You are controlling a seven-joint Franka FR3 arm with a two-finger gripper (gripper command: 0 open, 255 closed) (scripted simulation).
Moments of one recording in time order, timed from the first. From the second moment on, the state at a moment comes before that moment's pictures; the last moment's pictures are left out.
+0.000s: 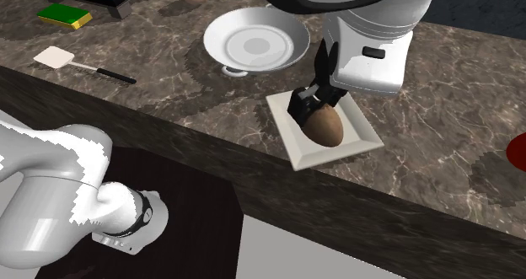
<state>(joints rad) 0.11 -0.19 0.15 -1.92 0.15 1.67 1.10</state>
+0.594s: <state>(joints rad) 0.11 -0.18 0.15 -1.80 0.14 1.57 1.12</state>
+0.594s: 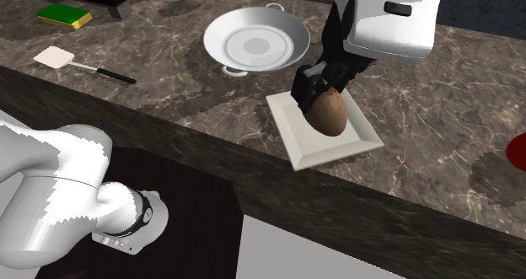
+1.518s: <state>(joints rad) 0.11 -0.06 0.15 -1.57 0.13 1.45 1.13</state>
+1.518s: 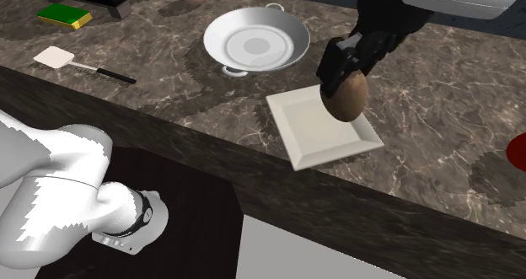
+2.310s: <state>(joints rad) 0.11 -0.10 0.15 -1.77 0.13 1.62 1.11</state>
